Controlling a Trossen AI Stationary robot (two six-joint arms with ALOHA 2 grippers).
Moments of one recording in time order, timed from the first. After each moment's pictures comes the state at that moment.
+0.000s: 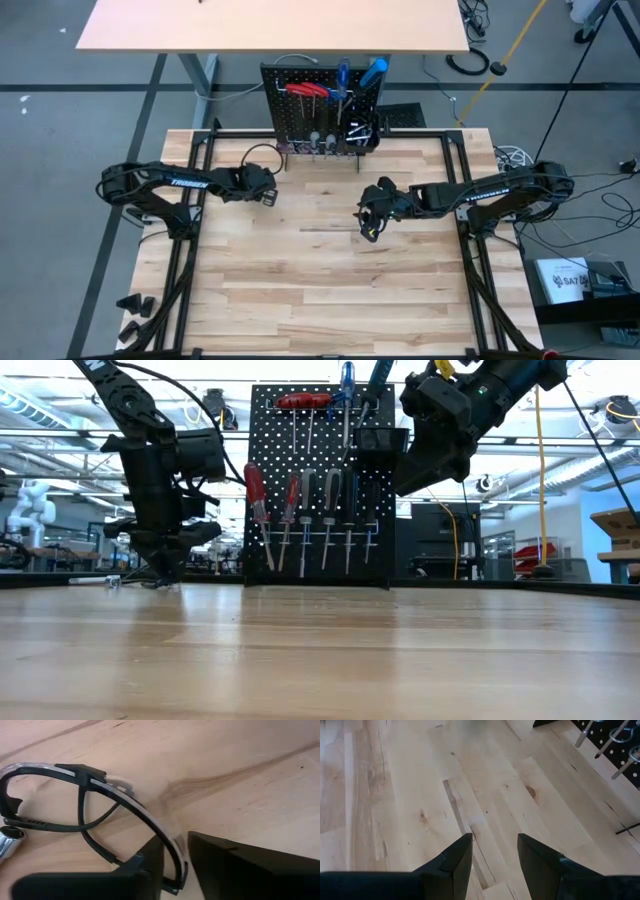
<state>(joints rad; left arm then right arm) 0.36 1.43 0.61 -0.47 -0.35 -0.80 0.05 1.35 0.85 -0.25 0.26 0.40</state>
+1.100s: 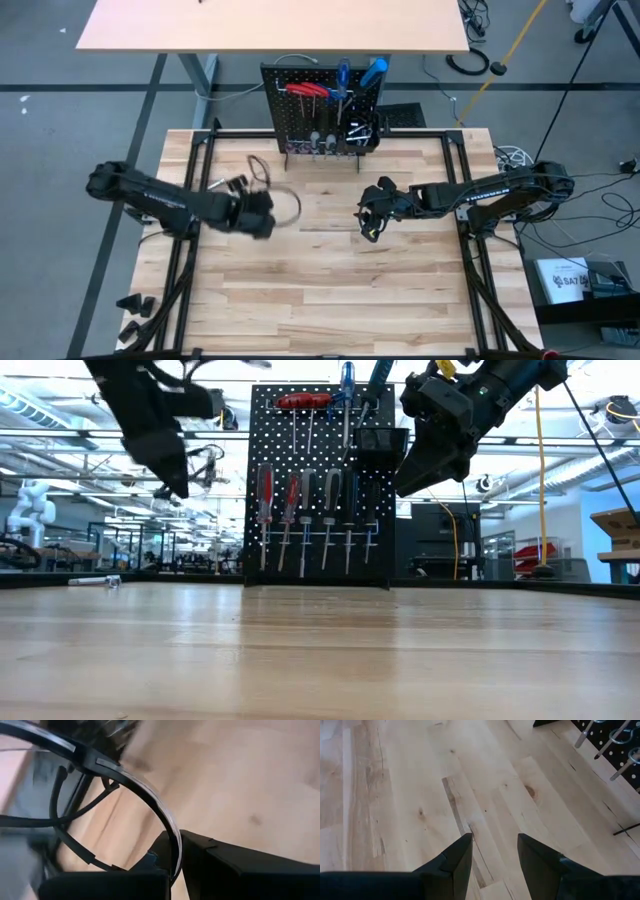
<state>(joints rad) -0.15 1.30 0.91 -0.96 -0.67 -0.50 0.05 1.35 0.85 -0.26 0.26 0.38</state>
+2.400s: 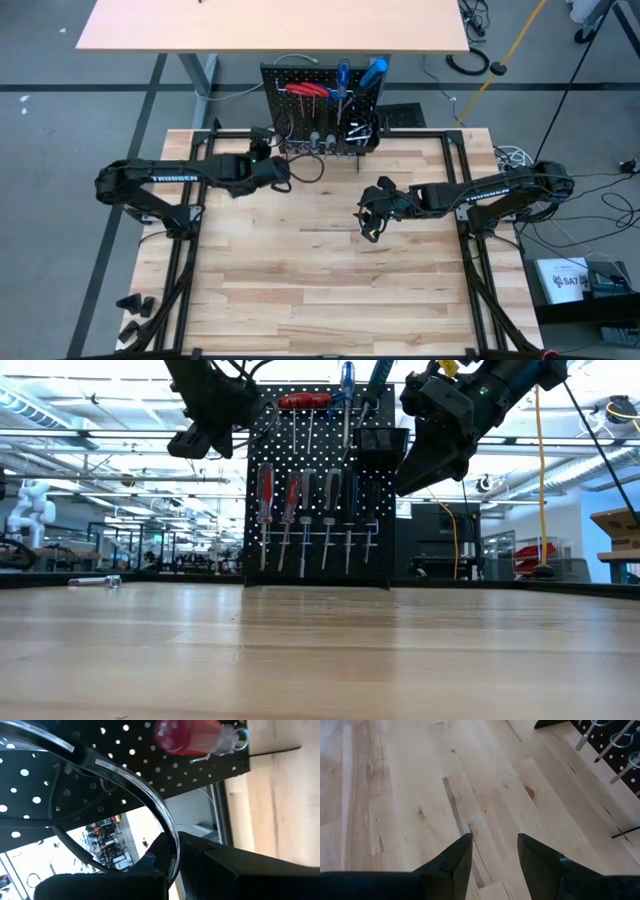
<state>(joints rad) 0.14 1.39 1.15 -0.83 -0.99 0.74 0.05 1.34 0.85 -0.26 0.26 0.35</state>
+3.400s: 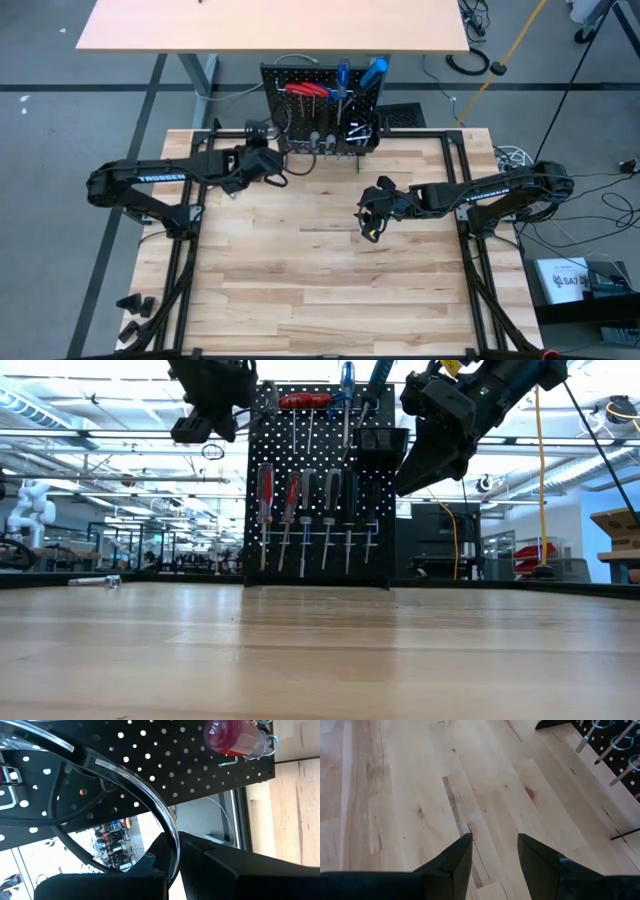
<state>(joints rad) 0.17 1.31 1.16 -0.72 -0.99 0.88 0.05 1.34 0.85 -0.26 0.26 0.34</state>
